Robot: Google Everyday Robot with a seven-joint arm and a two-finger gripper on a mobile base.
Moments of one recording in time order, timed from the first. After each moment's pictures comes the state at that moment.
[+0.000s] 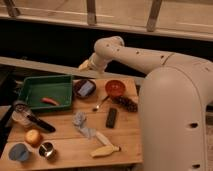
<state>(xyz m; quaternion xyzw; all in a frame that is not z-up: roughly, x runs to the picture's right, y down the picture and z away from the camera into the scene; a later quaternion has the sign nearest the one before) -0.076 -0.099 0.813 -0.26 -0.03 0.74 0.62</state>
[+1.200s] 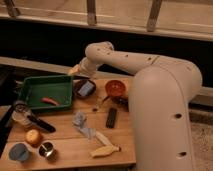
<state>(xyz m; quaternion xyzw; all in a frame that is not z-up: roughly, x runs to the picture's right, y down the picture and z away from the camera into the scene) -0.128 -0.079 0.835 -0.30 -0.03 0.72 0.62</state>
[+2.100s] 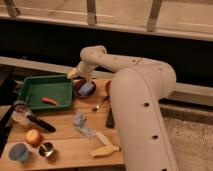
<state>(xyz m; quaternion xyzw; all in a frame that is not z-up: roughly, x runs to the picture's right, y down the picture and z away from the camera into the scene) -0.137 -0.070 0.891 -0.30 0.01 0.75 0.59</state>
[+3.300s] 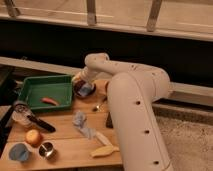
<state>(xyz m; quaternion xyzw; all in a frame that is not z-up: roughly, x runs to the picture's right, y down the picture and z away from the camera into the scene) -0.128 -0.039 0.944 -0.31 0.05 0.79 0.53</state>
